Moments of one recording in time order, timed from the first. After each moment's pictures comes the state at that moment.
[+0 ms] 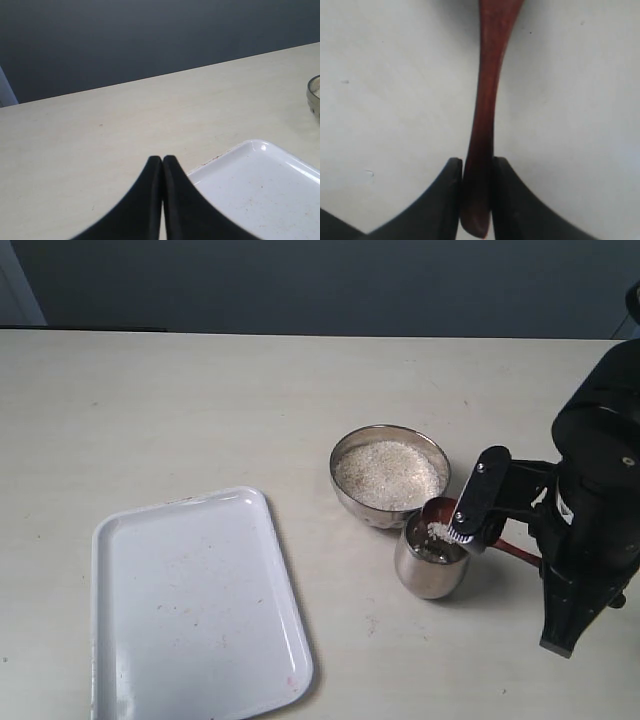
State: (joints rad) left arm -0.32 0.00 0.00 -0.18 0.25 0.28; right arm 0.77 1.44 -0.78 -0.32 1.09 -0.25
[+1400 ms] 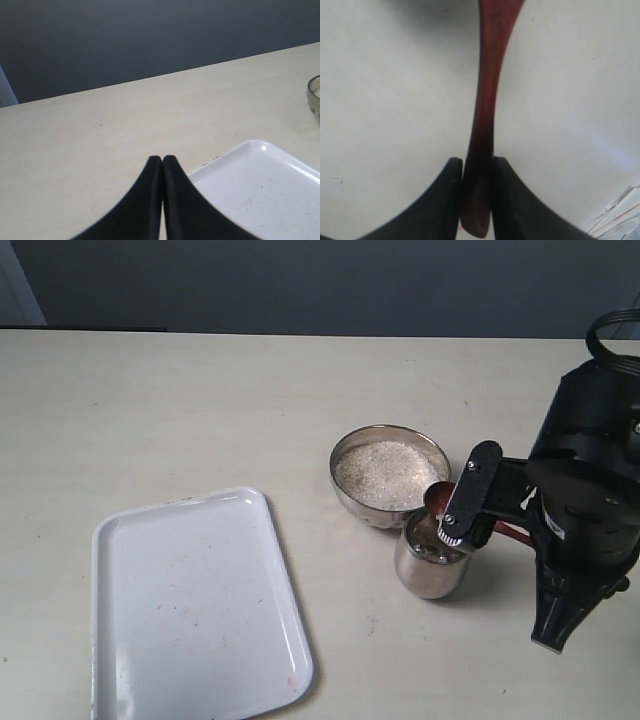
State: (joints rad) left arm -0.32 0.00 0.00 -0.18 0.25 0.28; right arm 0.89 1.44 -0.78 -0.48 1.14 -0.03
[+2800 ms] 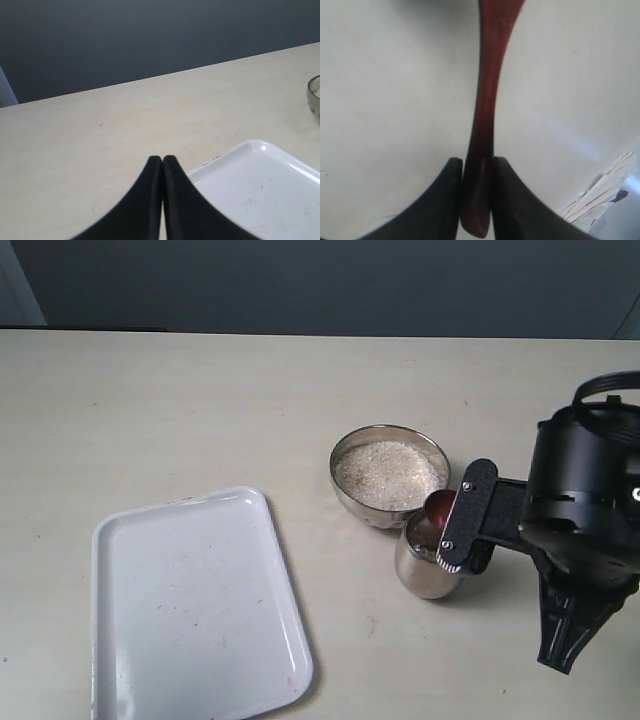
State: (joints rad) left arm -0.32 0.00 0.00 -0.18 0.25 0.28; right arm 1.02 1.42 -0.74 -0.58 1.19 0.10
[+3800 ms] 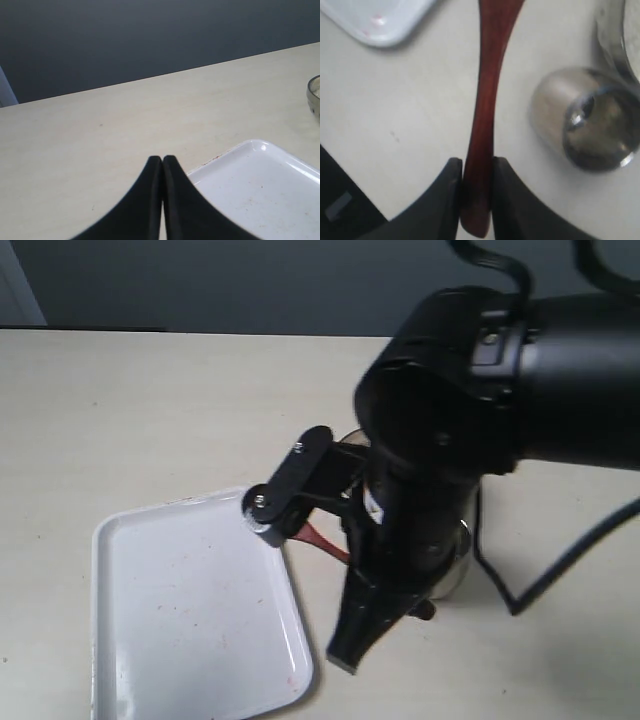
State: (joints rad) left arm -0.32 0.00 0.00 -0.18 0.25 0.28; right arm 1.13 1.60 -1.12 -0.11 1.14 -0.06
